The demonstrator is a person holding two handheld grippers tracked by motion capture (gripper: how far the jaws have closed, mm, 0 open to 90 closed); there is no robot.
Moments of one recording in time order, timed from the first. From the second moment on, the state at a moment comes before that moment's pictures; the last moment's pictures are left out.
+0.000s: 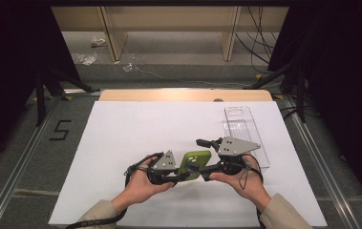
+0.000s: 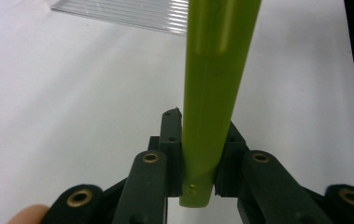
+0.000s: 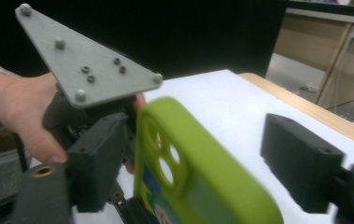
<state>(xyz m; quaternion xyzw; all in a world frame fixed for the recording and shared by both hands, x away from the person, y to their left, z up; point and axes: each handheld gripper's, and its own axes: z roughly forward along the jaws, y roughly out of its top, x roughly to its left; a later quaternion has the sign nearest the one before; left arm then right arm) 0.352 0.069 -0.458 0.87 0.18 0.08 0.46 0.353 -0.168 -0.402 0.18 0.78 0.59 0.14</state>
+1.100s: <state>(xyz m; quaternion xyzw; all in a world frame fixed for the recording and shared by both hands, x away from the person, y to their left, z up) 0.352 0.063 -0.461 0.82 0.30 0.13 0.47 0.355 -0.176 -0.413 0.27 0.73 0.60 0.19</state>
